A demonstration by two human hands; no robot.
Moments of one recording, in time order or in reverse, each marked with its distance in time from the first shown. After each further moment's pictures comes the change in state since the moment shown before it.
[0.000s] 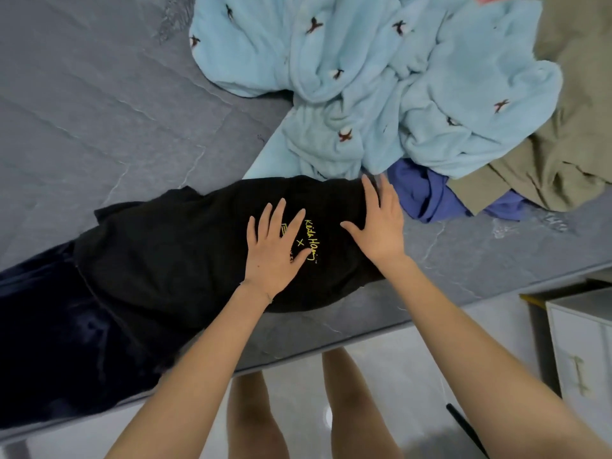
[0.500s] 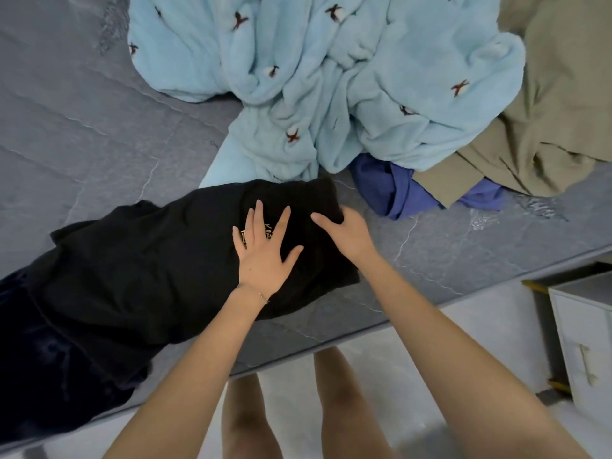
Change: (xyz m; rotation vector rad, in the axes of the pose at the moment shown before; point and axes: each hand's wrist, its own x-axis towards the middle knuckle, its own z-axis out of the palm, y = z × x) left_hand 0.029 0.062 0.023 -0.053 -0.063 -0.138; right_hand 0.011 0.033 -0.010 0.776 -0.274 0.319
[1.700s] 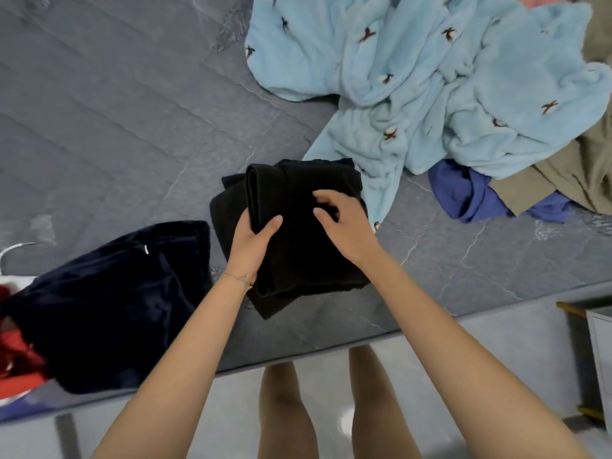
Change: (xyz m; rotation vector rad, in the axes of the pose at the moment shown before) left_hand -0.052 -0.137 -0.107 -1.346 0.097 -0.389; right_hand -0.060 -0.086 0.136 -0.298 -0.048 -0.398
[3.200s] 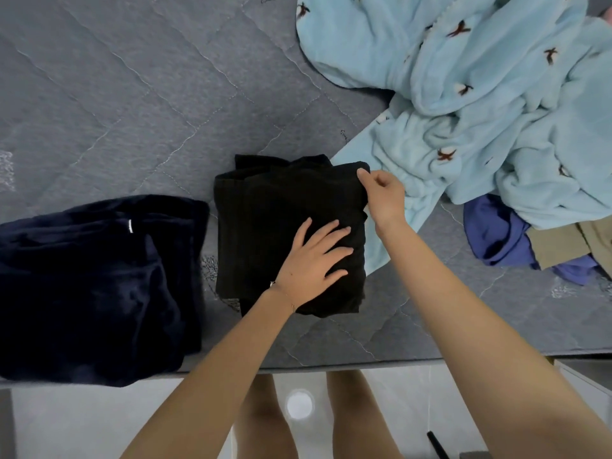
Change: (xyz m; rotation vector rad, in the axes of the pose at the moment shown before) left_hand 0.044 -0.098 0.043 1.180 -0.217 0.873; right_hand 0.109 0.034 0.013 0.301 0.161 0.341
